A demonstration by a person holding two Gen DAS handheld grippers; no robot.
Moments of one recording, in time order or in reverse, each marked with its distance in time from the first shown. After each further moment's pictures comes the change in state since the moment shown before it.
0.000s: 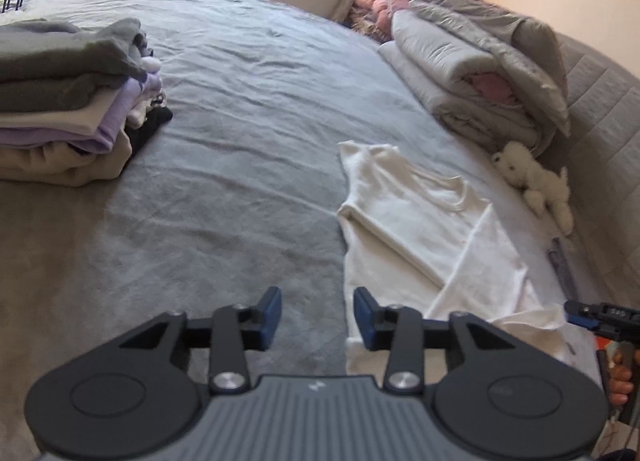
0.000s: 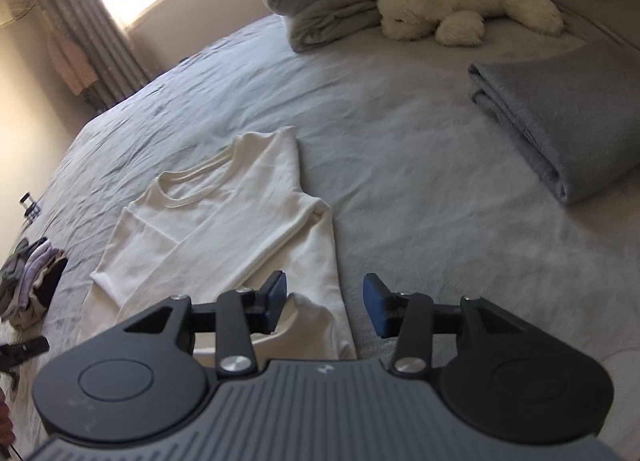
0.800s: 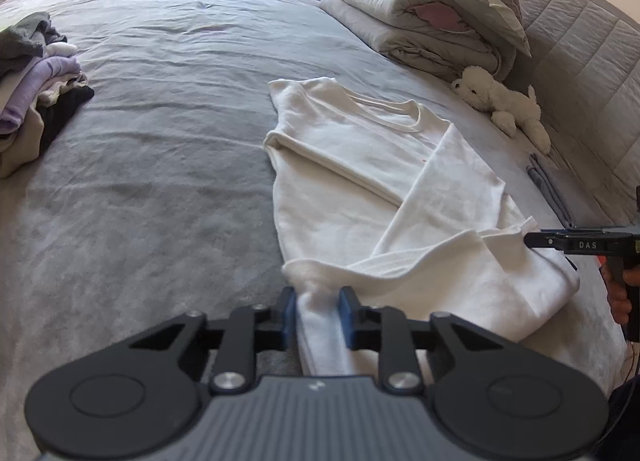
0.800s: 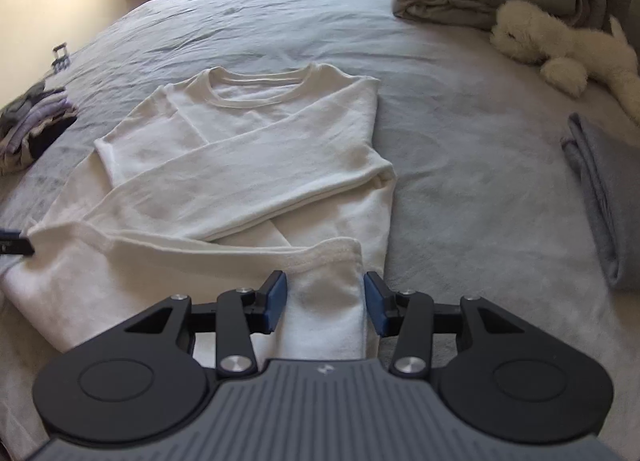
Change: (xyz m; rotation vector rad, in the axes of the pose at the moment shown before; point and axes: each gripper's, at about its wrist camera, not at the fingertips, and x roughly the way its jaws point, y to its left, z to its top) left arm 0.032 -0.037 -0.035 0.161 0.110 -0.015; right arm 0.039 0.035 -0.013 -0.372 0.125 -0.002
